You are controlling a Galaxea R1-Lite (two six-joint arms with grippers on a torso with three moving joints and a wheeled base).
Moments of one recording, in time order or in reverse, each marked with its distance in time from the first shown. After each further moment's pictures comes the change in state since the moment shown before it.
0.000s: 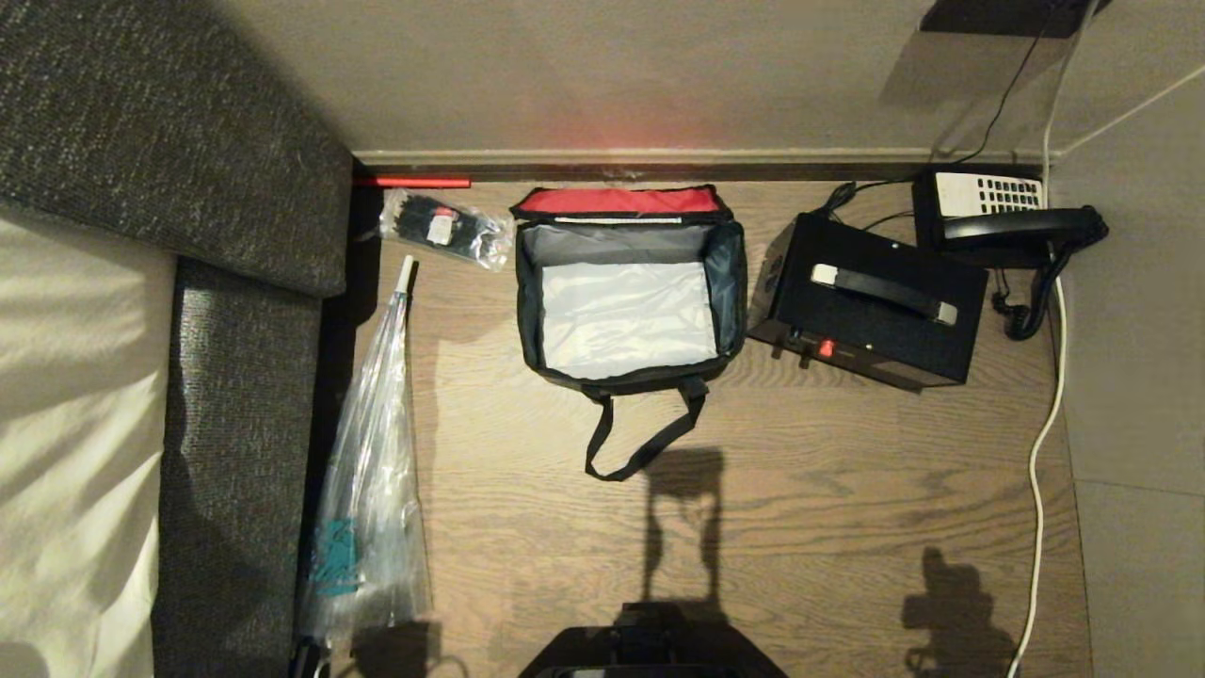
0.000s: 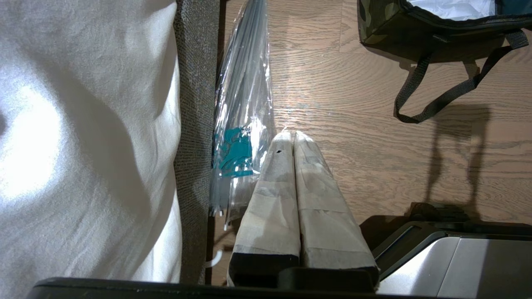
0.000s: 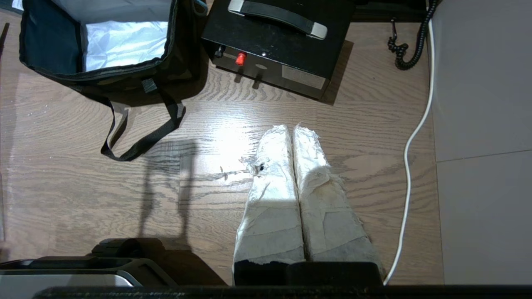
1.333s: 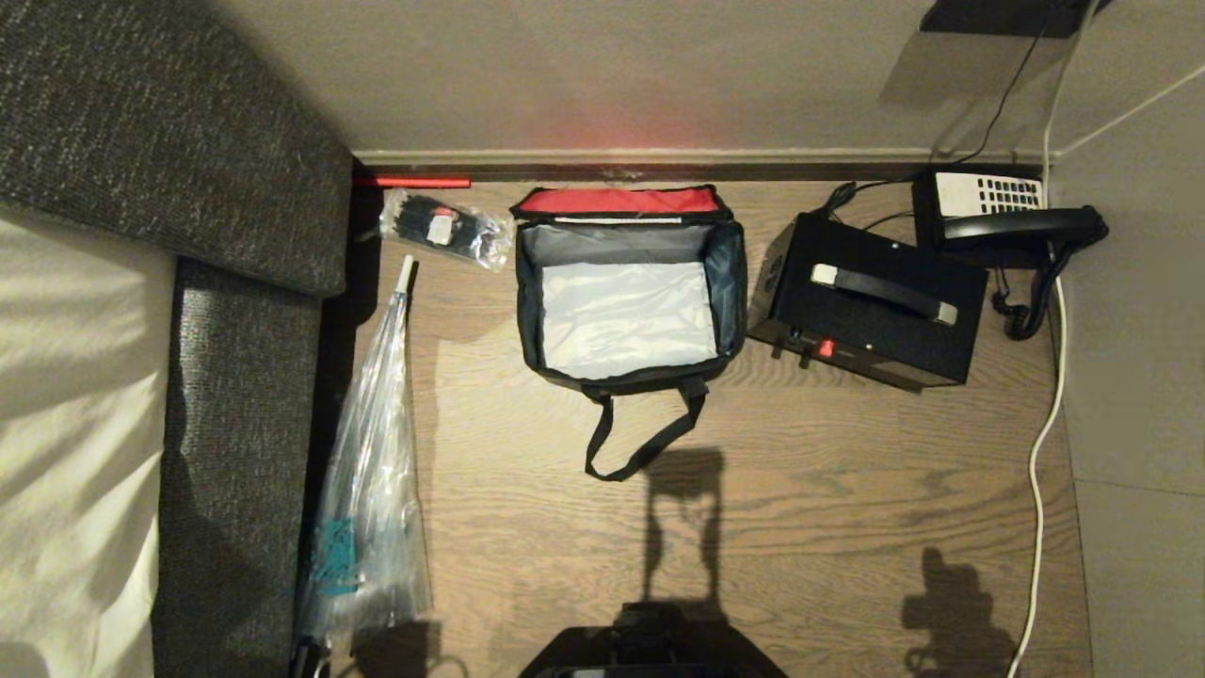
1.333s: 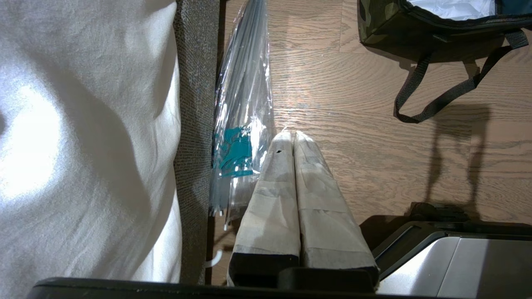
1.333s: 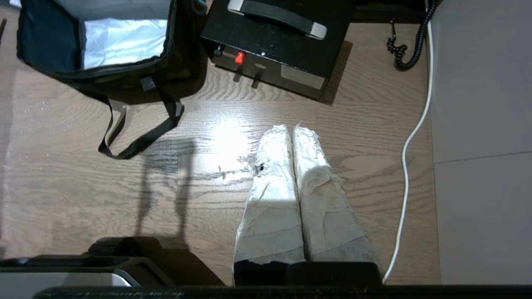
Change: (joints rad) left arm 0.000 0.000 0.000 0.000 0.000 0.000; right arm 0.000 0.001 0.000 0.001 0.000 -0.010
